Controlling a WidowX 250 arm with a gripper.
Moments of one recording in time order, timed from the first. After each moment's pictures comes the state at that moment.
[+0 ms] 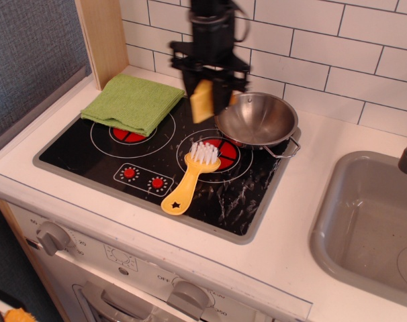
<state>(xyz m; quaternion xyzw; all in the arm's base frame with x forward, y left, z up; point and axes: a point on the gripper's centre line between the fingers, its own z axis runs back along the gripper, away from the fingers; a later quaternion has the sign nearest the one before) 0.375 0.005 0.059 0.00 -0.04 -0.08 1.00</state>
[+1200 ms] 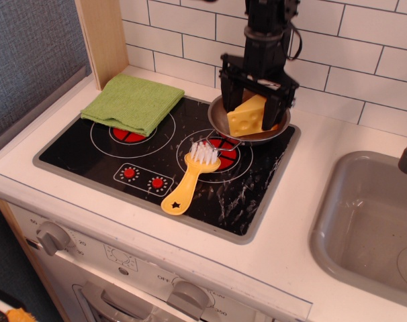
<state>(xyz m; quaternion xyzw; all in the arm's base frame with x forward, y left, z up) 0.401 -0.033 0.043 0.01 -0.01 -0.13 0.99</state>
